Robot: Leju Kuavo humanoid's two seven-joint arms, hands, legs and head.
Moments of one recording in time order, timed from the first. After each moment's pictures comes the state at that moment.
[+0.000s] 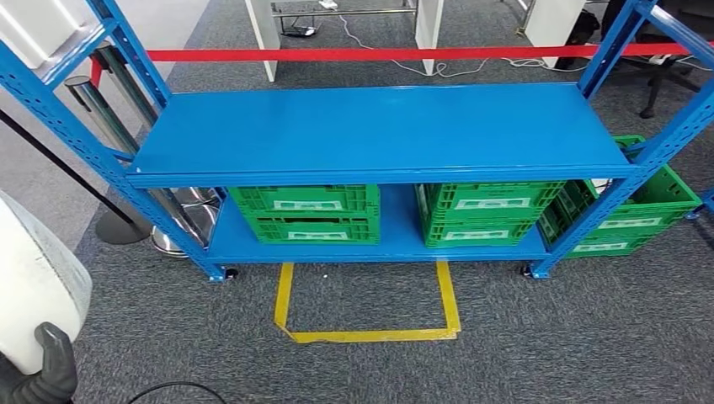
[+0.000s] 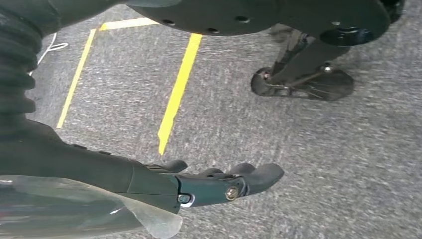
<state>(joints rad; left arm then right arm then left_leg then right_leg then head) 0.45 -0.27 0.14 -1.95 -0.16 0.30 -0.69 0.04 0.06 -0.14 -0.17 0.32 -0.05 -0.30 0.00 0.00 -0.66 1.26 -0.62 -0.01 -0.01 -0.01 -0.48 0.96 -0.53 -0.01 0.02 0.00</state>
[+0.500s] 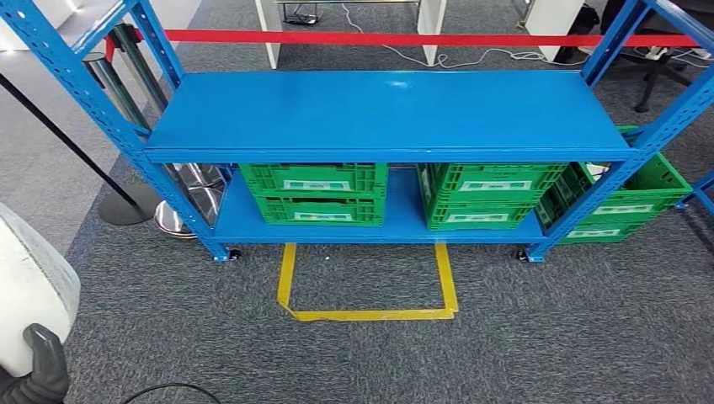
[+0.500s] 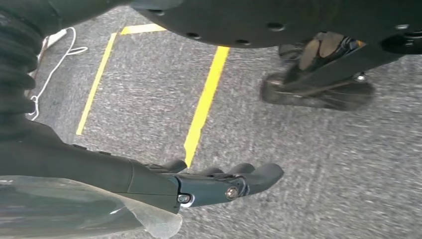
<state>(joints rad) 0.46 -0.27 0.15 -1.98 -0.16 0.31 -0.69 0.04 0.06 -0.13 -0.16 0.33 -0.05 -0.30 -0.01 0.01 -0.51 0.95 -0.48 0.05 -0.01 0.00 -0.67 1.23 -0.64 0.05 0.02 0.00</state>
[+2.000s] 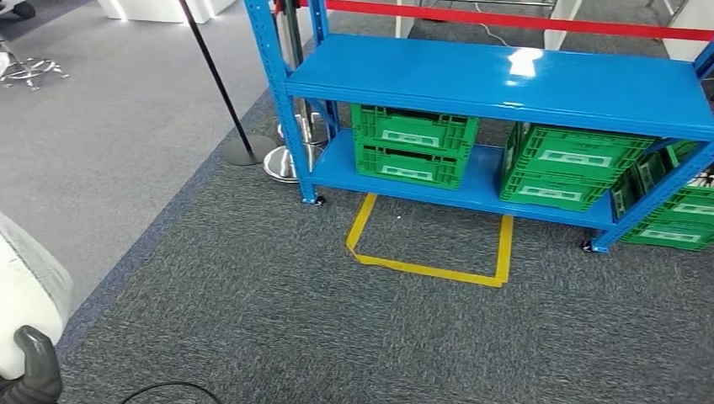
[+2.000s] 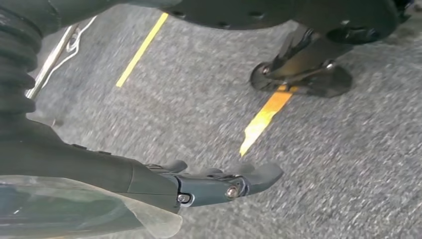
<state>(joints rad) 0.46 -0.27 0.14 -1.99 -0.15 0.33 -0.69 0.04 0.04 -0.11 -0.15 0.34 -0.05 -0.30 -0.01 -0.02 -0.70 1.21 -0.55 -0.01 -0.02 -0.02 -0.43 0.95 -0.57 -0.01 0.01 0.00</state>
